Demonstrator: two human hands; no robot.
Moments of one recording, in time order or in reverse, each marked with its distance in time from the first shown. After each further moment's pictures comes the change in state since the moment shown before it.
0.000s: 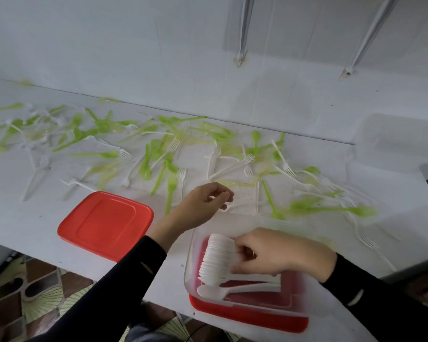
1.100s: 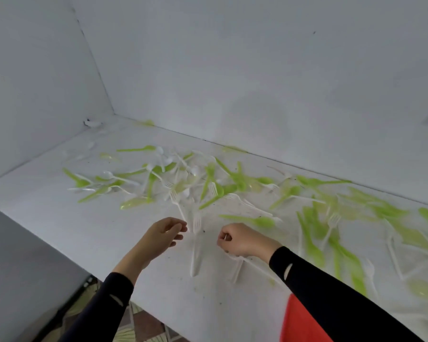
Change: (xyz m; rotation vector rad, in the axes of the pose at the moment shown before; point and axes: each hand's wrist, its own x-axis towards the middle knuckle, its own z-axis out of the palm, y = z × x) left_hand -0.051 -0.228 -0.497 -0.114 0.329 -0.343; right_hand 0.437 -0.314 -0.048 0.242 0.134 0.049
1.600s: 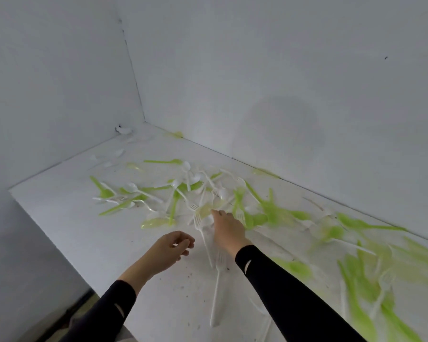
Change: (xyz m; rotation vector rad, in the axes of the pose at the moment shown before) left_hand 0.049 -0.008 -0.046 0.073 0.044 -0.009; right_hand 0.137 -0.080 0.000 -0.471 0.265 -0.165
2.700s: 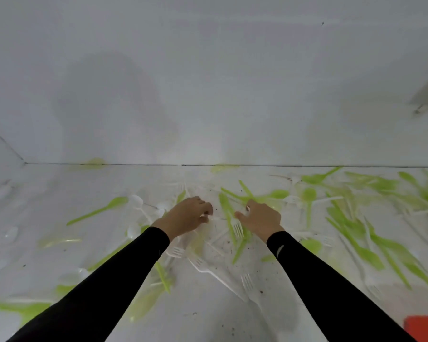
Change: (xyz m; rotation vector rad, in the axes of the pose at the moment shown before) left_hand 0.262 0.073 0.000 0.927 -0.532 1.080; right_hand 0.040 0.059 -0.023 0.156 0.123 0.918
